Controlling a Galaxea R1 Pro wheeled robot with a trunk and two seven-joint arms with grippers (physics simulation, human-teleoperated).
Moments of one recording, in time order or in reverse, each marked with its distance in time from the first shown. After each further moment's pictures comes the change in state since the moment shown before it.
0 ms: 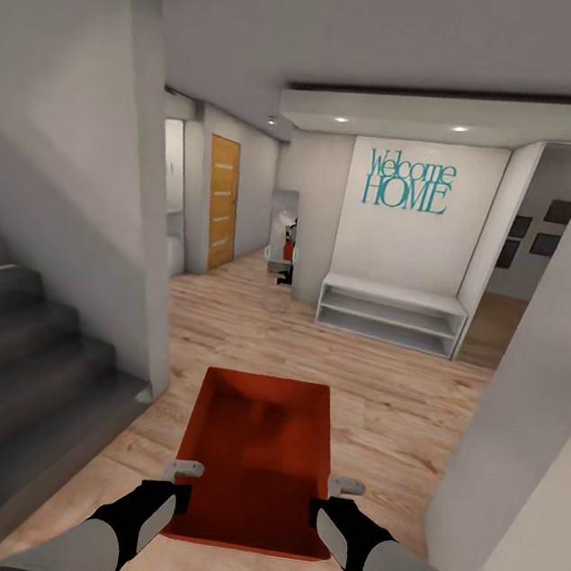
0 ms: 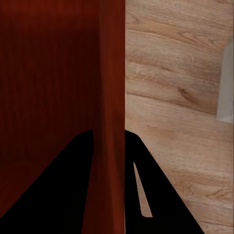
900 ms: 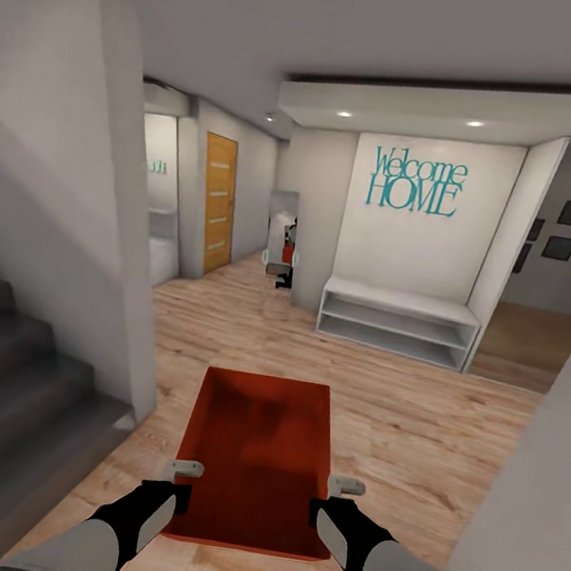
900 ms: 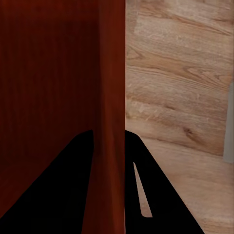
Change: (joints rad) left arm 0.000 0.000 -0.001 0.000 0.001 0.000 0.001; right arm 0.000 0.000 0.001 0.000 -0.001 0.000 0.000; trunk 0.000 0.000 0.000
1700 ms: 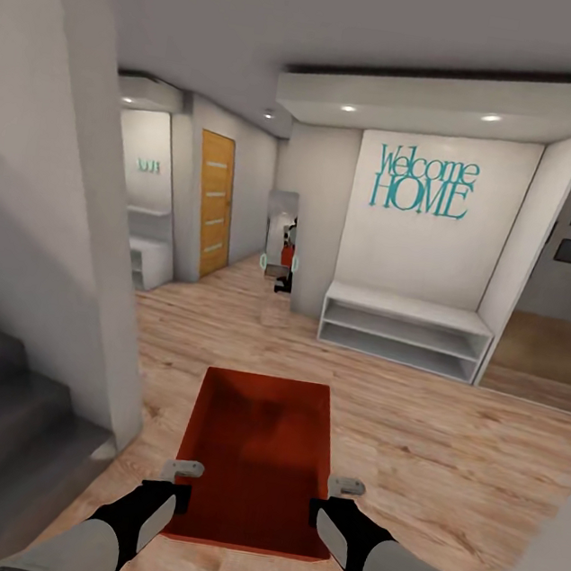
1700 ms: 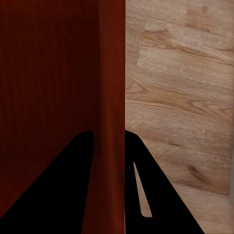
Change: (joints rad) left arm 0.000 0.000 0.001 0.000 -0.001 0.000 -0.001; right arm 0.000 0.000 -0.001 0.000 0.001 0.000 0.000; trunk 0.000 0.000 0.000
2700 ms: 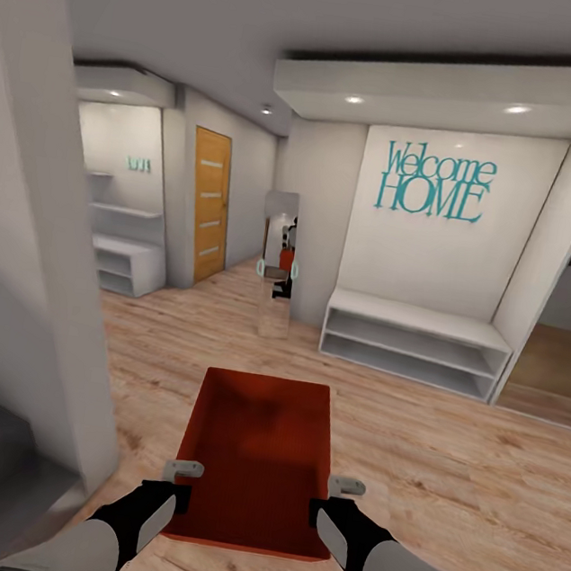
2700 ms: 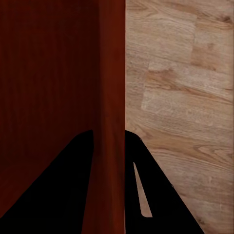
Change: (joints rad) left arm 0.000 0.000 0.000 0.001 0.000 0.000 0.000; right arm 0.000 0.000 0.001 0.000 0.000 0.001 0.000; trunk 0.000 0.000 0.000
